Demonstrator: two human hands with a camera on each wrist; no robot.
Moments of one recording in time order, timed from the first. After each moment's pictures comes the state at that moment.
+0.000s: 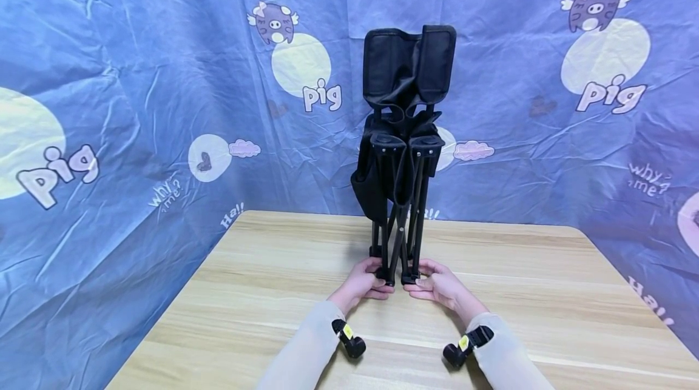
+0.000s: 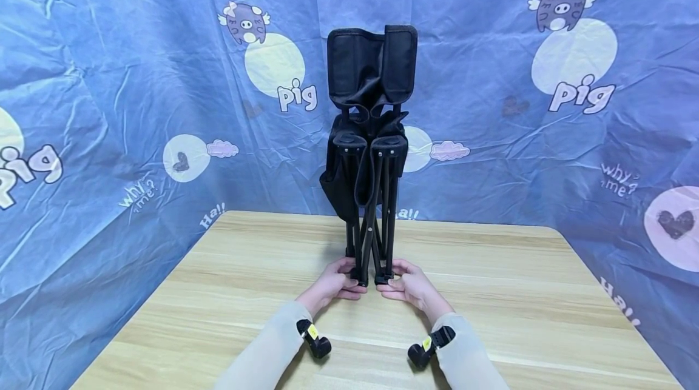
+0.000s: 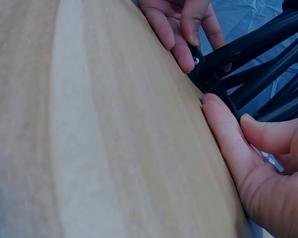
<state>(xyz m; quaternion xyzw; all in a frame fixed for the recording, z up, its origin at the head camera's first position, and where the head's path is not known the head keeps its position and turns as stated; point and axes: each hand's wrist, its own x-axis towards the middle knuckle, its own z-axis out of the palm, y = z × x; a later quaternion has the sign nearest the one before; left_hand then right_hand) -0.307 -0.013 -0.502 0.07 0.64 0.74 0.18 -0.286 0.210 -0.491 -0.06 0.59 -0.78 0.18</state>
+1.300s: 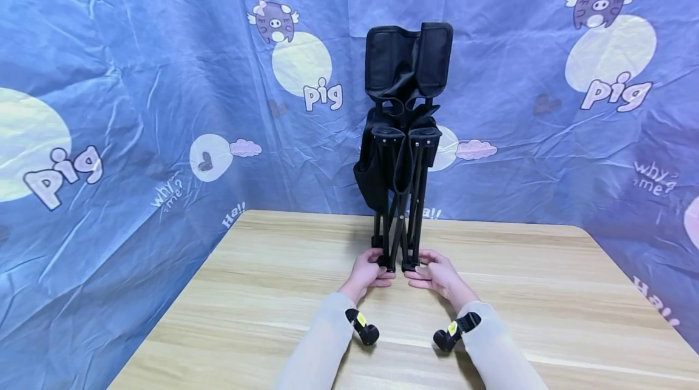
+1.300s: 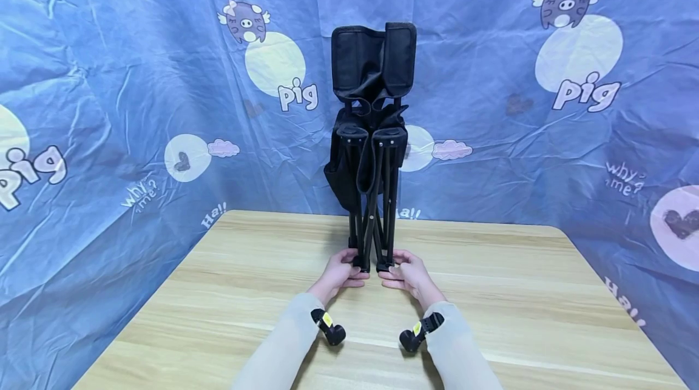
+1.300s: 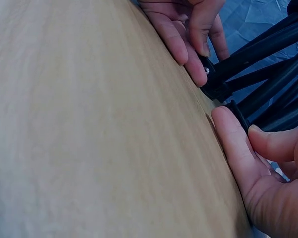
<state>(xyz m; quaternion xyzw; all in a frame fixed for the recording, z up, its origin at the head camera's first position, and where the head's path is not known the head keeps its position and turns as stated) -0.324 0.002 -0.499 0.03 0.65 0.75 0.11 -0.309 0.201 -0.492 0.01 0.60 -0.79 0.12</state>
